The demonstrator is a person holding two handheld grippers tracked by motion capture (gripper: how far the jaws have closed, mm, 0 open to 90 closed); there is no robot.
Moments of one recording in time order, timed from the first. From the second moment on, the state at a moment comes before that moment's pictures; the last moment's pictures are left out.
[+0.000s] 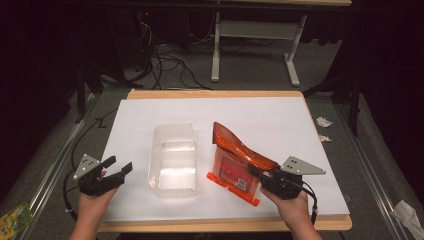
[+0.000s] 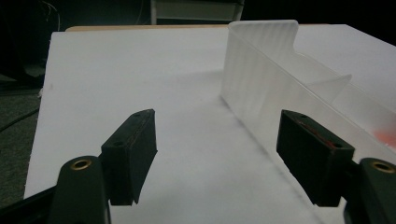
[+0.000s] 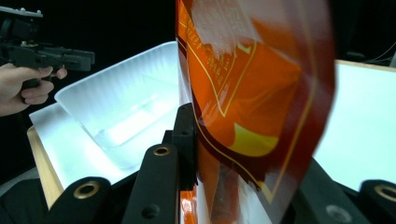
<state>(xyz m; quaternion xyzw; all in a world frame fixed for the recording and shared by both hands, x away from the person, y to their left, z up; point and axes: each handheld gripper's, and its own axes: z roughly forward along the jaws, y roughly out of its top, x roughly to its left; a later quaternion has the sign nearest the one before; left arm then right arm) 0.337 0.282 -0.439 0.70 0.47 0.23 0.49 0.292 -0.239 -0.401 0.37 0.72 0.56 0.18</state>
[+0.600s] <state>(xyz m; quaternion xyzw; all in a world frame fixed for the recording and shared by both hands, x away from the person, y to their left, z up) 0.336 0.278 -0.440 0.71 0.44 0.24 0.50 0.285 -0.241 -0.369 0.40 0.68 0.57 0.23</state>
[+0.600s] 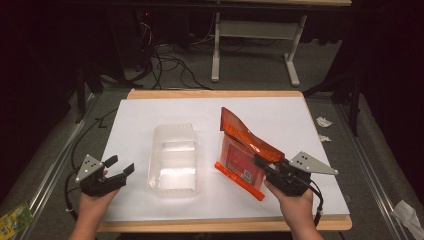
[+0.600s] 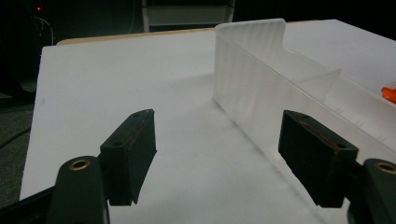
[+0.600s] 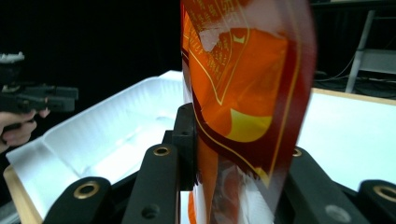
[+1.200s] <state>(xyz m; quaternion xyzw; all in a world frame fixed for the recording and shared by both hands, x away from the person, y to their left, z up) 0.336 0.279 -0.439 0.71 0.44 0.24 0.49 0.290 -0.216 -0.328 0.38 0.67 0.59 0.24</state>
